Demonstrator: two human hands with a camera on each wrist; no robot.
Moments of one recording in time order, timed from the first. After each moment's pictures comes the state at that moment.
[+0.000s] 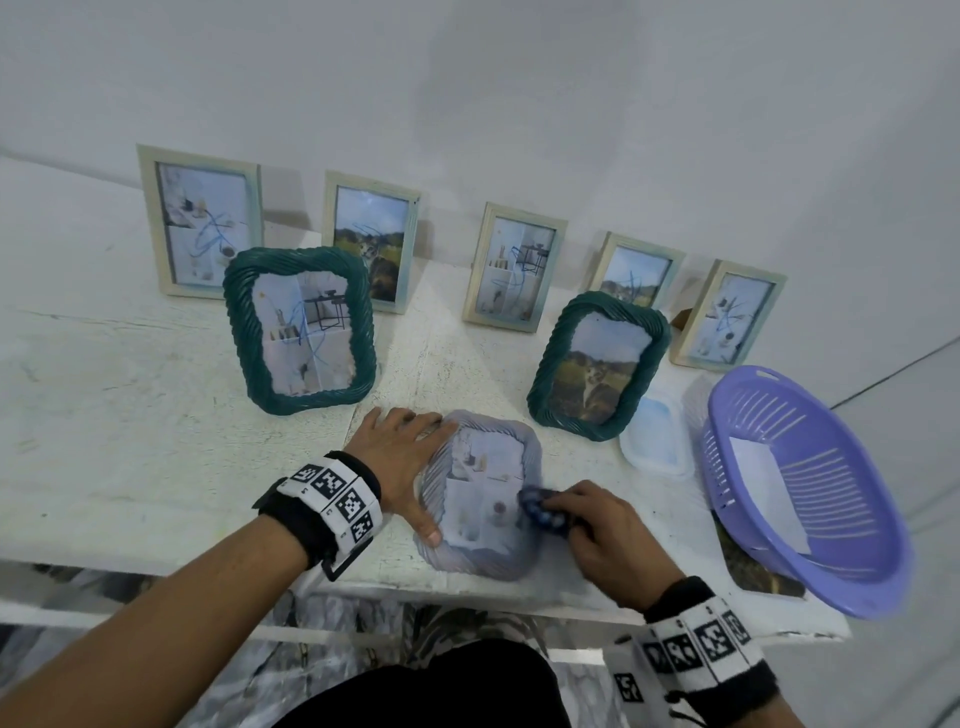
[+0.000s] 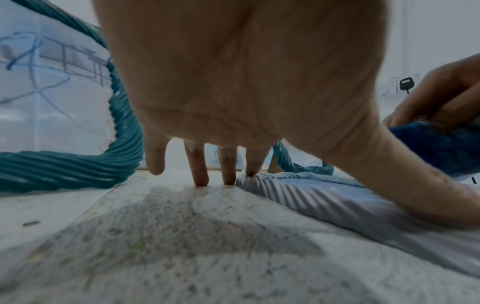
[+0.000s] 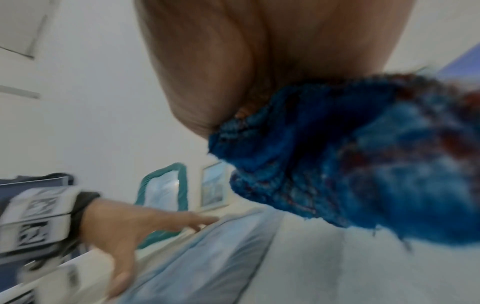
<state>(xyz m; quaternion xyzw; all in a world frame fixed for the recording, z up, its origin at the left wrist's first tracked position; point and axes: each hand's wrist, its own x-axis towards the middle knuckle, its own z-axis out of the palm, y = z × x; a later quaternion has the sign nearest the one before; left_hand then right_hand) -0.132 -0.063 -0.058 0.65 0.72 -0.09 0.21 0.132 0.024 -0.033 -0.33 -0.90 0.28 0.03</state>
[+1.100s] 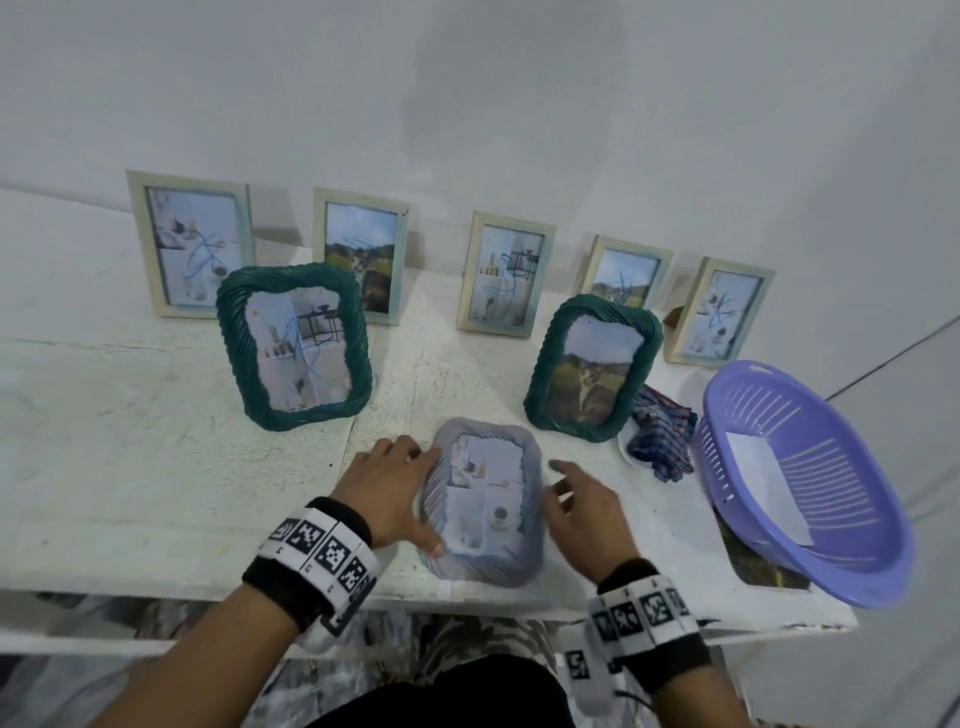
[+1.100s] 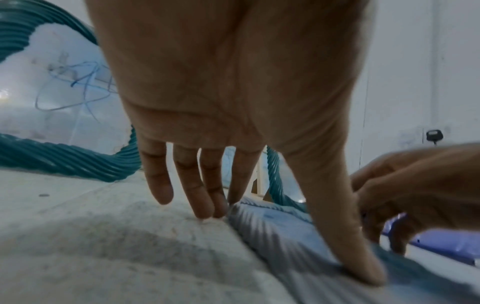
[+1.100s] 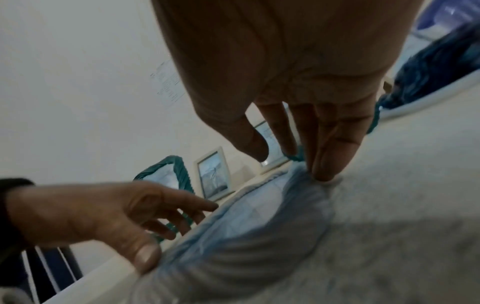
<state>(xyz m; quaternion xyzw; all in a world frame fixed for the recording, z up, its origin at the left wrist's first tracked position) -0.121 -0.083 -0.059 0.61 0.75 -0.01 0.25 0.100 0.020 -0.053 -0.50 -0.82 0.27 0.10</state>
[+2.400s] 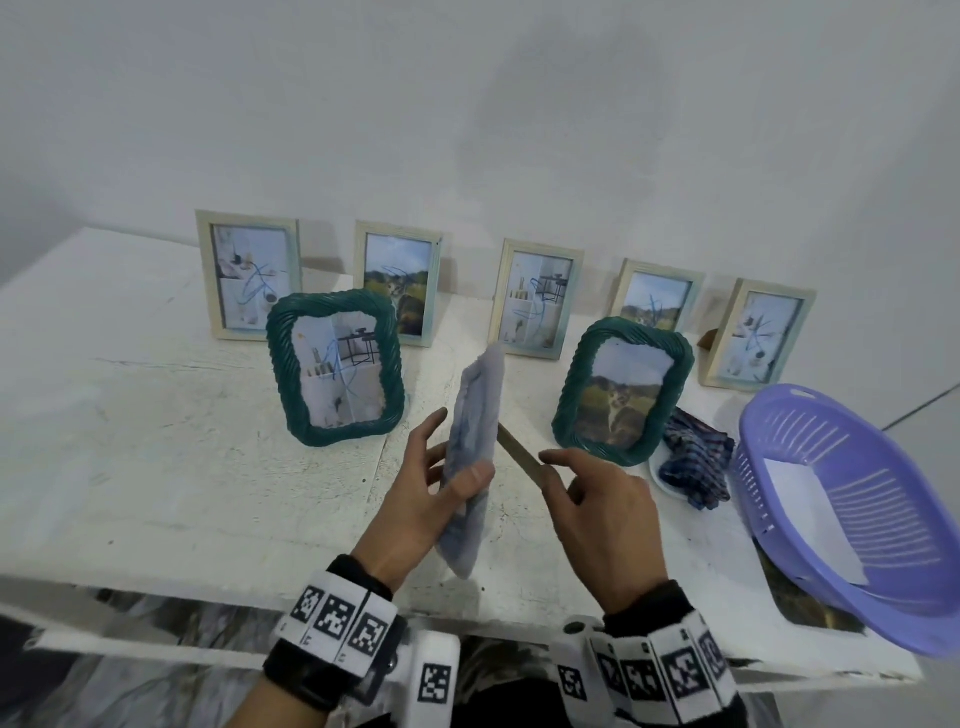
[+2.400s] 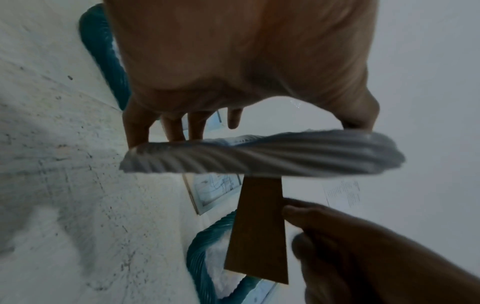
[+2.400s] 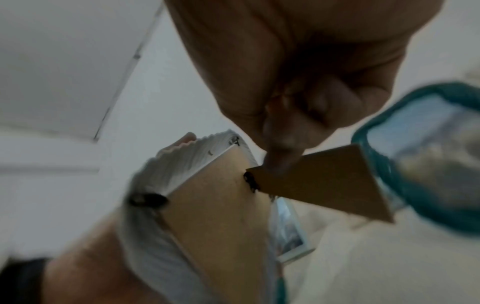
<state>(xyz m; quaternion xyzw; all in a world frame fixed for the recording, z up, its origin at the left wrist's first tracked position) -0.085 -0.109 -0.009 0.29 0.62 0.59 0.43 0.071 -0.016 0.023 -0.44 -0.84 0.23 0.21</state>
